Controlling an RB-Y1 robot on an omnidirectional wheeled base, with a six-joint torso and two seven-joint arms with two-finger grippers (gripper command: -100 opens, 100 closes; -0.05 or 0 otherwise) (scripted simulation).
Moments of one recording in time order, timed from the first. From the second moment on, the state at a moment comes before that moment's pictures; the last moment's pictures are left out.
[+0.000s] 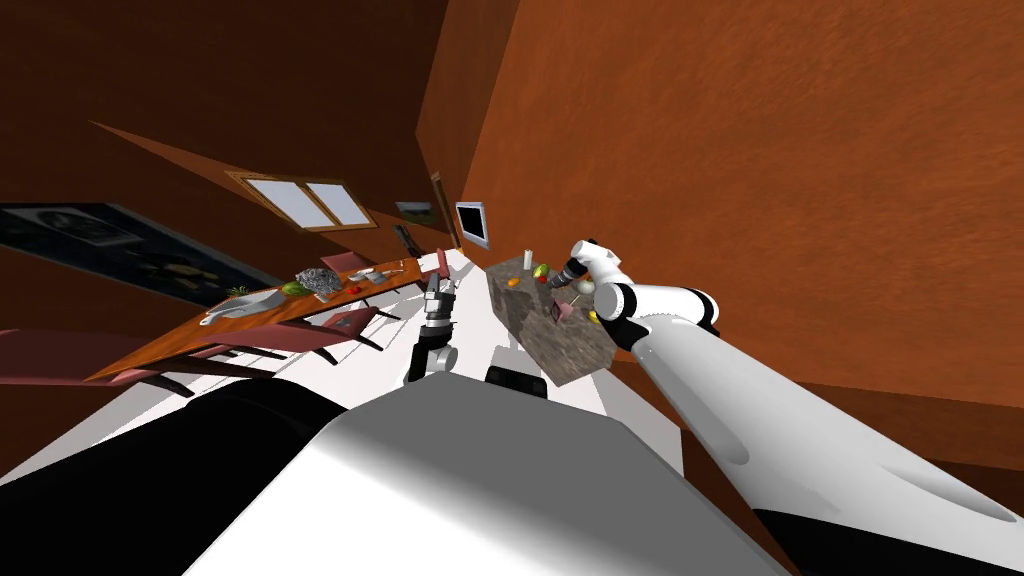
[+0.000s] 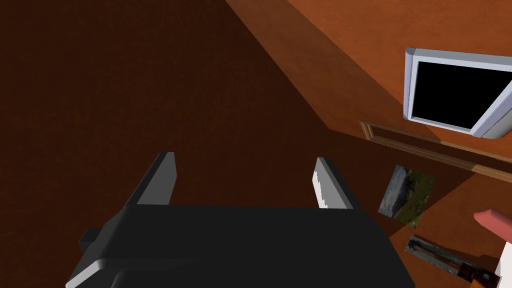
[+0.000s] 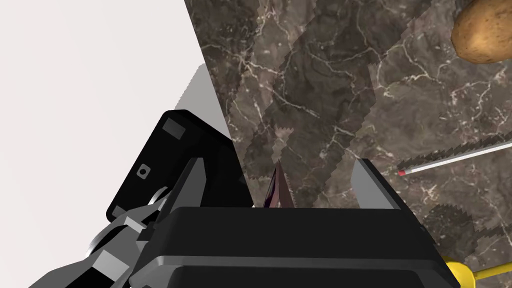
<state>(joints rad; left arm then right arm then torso) 0.52 0.05 0.03 -2.22 0.11 -0.55 -0.12 -1.41 -0.30 -0.29 -0.30 -0.32 1.41 -0.99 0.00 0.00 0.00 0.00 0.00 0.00</state>
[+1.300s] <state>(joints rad) 0.52 0.05 0.03 -2.22 0.11 -0.55 -0.12 -1.47 -0.32 -0.30 -0.07 -0.34 1.50 -1.03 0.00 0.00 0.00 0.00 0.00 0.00</state>
